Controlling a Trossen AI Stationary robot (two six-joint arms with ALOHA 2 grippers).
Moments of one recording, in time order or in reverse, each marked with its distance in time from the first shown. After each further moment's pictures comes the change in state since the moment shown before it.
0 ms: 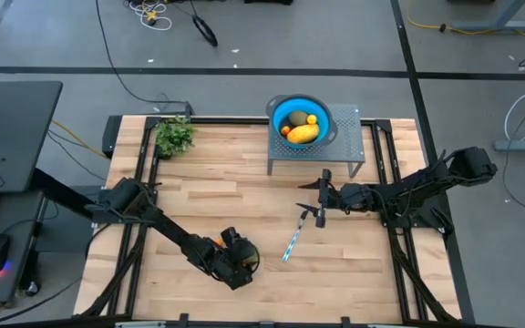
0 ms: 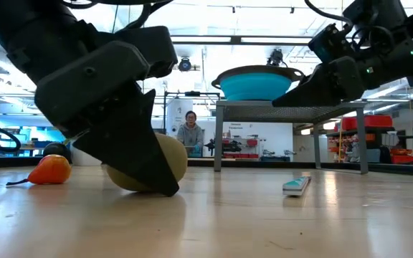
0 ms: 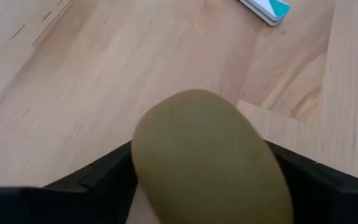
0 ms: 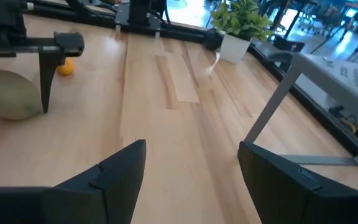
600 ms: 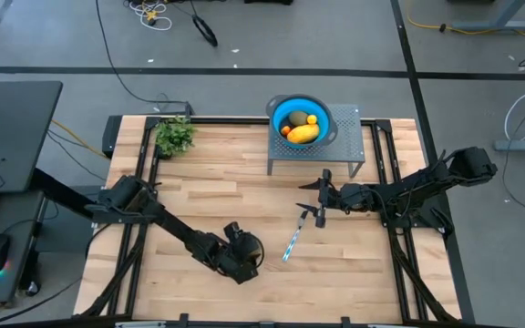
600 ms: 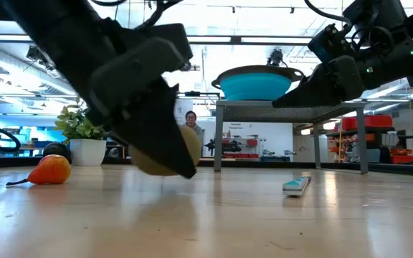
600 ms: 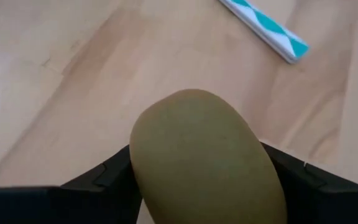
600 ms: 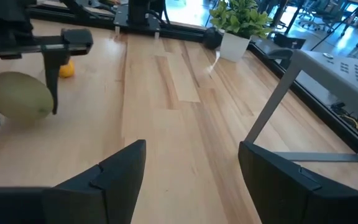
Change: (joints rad) left arm 0.036 -0.015 0.040 -0.023 -0.027 0.010; right arm 0.000 0.000 0.000 -0.002 0.000 0.020
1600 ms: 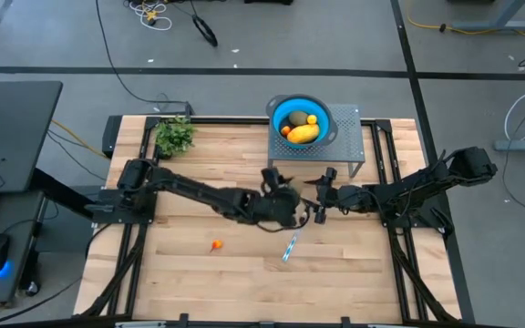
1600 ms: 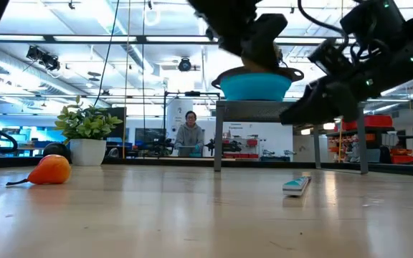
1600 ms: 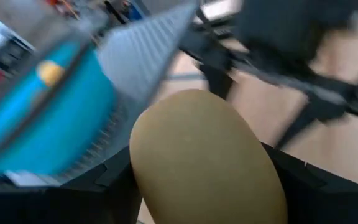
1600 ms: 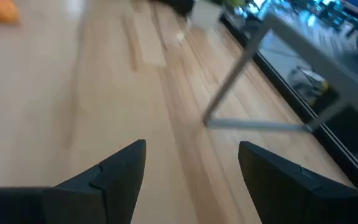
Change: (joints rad) left arm 0.333 -0.001 0.420 0.002 -0.214 0.897; right arm 0.000 0.000 0.000 -0.123 0.156 -0.055
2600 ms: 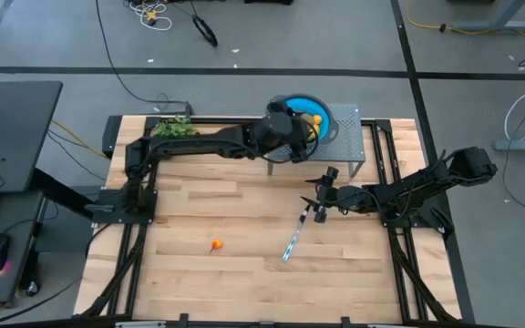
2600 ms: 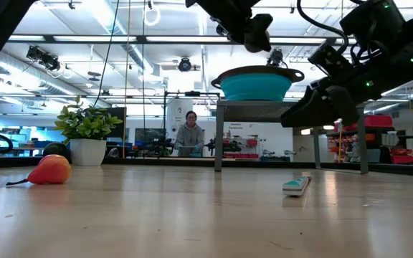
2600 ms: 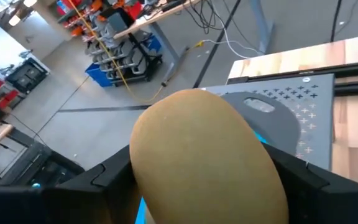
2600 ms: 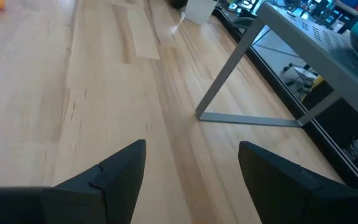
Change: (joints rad) left arm 0.366 -0.001 0.282 0.005 0.312 0.280; right arm 0.000 0.000 0.000 -0.013 0.027 -0.012
